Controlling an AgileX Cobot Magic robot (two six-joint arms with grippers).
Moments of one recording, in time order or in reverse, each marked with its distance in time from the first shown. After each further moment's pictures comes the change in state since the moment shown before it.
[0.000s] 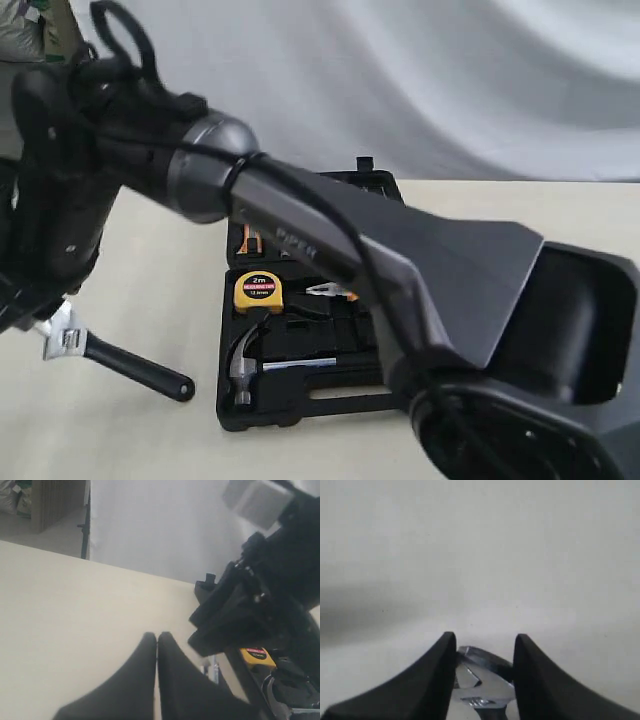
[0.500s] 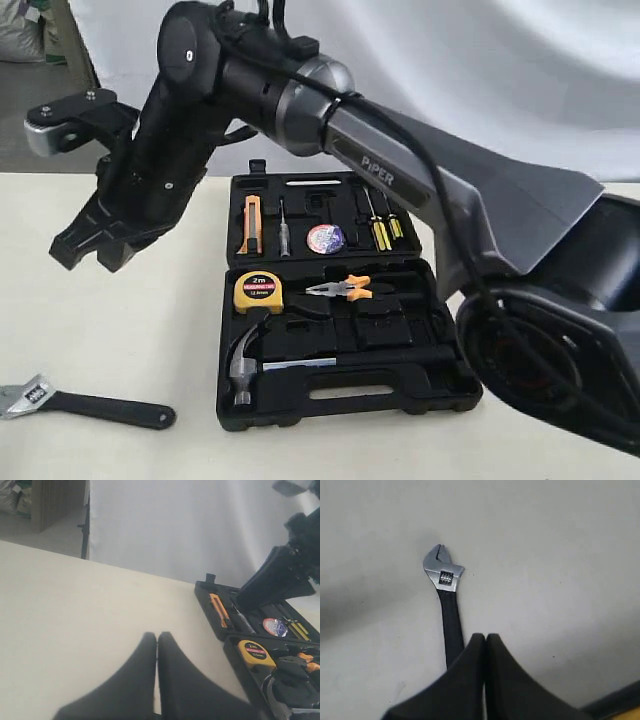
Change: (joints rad) left arm 0.000 0.000 0.000 0.000 0.000 0.000; right arm -0.181 -0.020 0.012 0.168 0.083 0.016
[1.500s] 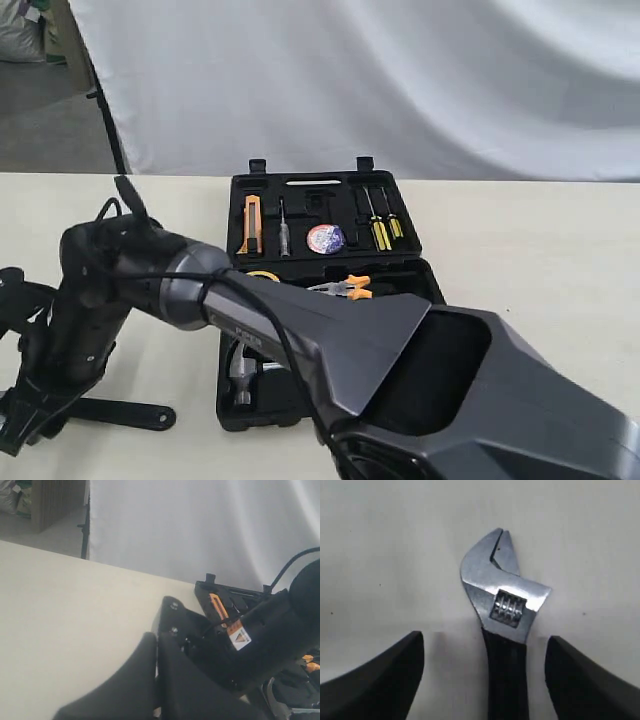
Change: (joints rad) left arm 0.000 0.000 0.000 0.000 0.000 0.000; right arm 0.178 0.266 0.006 0.001 -0.250 -0.163
